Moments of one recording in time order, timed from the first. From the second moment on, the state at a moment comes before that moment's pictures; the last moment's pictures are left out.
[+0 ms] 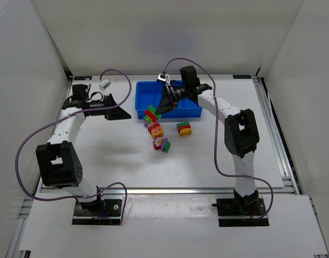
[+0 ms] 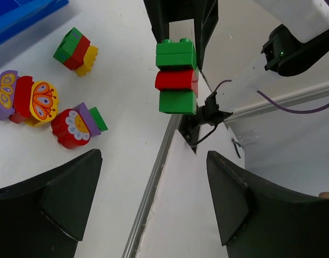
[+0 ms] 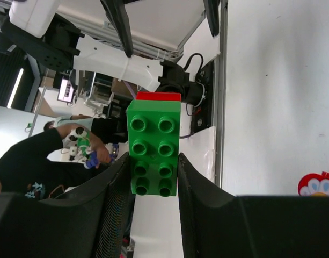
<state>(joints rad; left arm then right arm) 0.10 1.56 1.24 -0.63 1.38 0.05 0.50 2.11 1.79 -0.27 -1.50 0.53</state>
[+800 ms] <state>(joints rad) 0.03 1.54 1.01 0.37 1.28 -0.70 0.53 2.16 1.79 0.26 -1.43 1.02</state>
